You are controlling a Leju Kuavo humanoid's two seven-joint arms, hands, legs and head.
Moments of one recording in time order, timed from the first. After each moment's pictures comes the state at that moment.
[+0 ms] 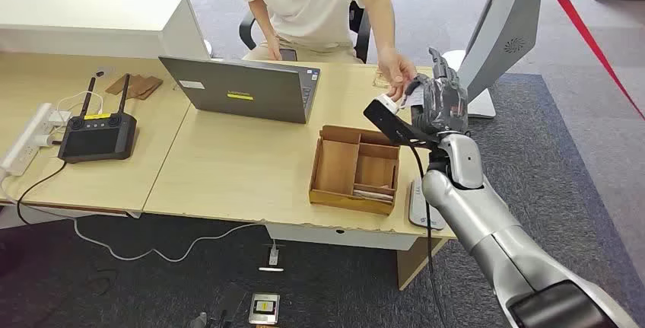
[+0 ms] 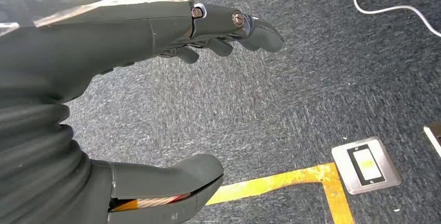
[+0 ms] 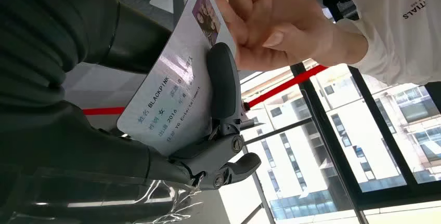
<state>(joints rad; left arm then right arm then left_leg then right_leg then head) -0.29 0.00 -1.17 -0.26 0.70 0.60 0.09 -0.93 -0.04 0.74 -0.61 0.78 -0.54 0.19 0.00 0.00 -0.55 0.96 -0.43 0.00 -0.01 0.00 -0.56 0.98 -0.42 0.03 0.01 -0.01</state>
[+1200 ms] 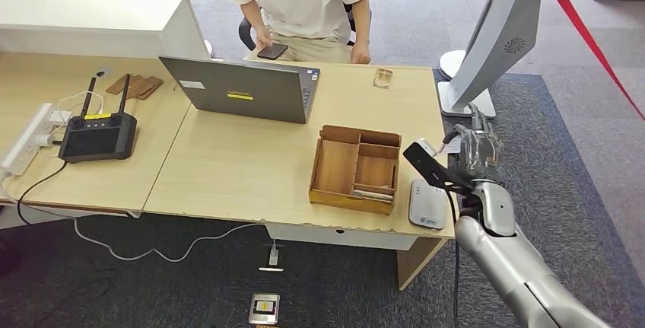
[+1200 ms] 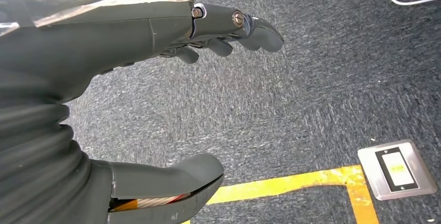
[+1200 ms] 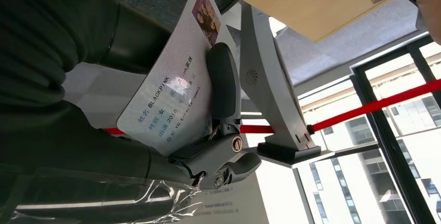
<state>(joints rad) -0.23 0.02 -1.17 -0.26 0.79 0.62 0.03 -0.70 -0.24 0.70 -0.76 0.77 -0.52 0.29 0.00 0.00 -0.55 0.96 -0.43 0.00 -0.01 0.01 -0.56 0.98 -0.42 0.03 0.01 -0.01</state>
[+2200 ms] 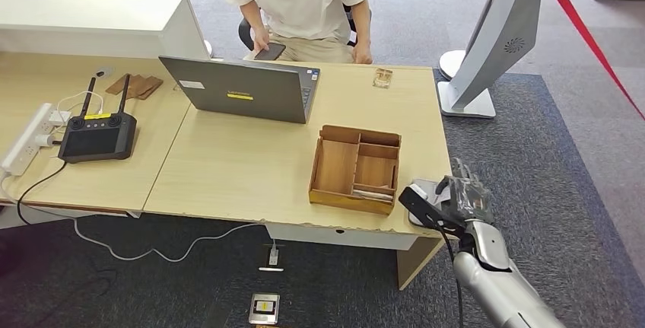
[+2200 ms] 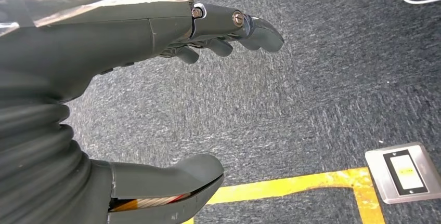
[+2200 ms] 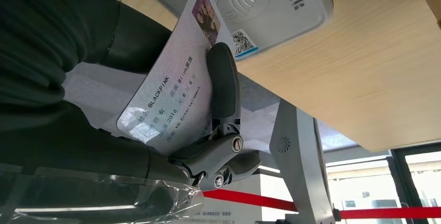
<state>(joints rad) -0.22 0.03 -1.17 -0.26 0.80 0.62 0.03 -0.59 -0.23 0.70 -0.64 0.76 -0.42 0.26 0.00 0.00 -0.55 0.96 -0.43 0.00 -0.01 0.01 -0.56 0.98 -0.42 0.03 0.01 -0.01</state>
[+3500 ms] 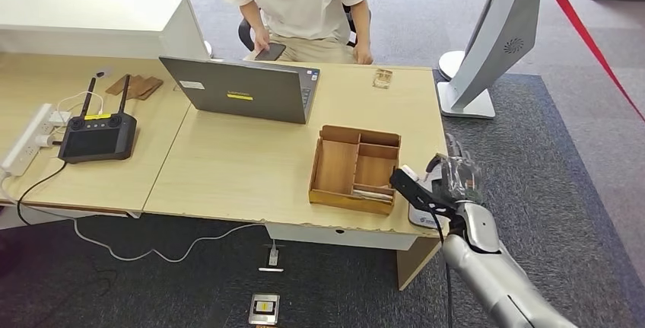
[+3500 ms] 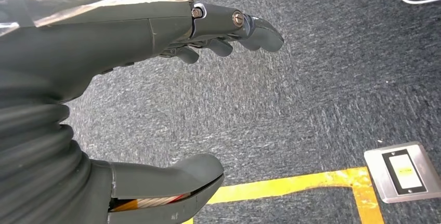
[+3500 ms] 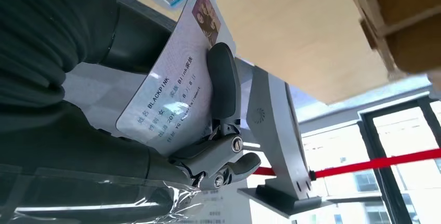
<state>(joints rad) -0.22 0.03 -1.17 -0.26 0.80 0.62 0.03 -0.66 -0.18 0.71 -0.65 0.78 -0.48 0.24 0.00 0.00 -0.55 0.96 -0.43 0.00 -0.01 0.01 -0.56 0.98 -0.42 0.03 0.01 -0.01</state>
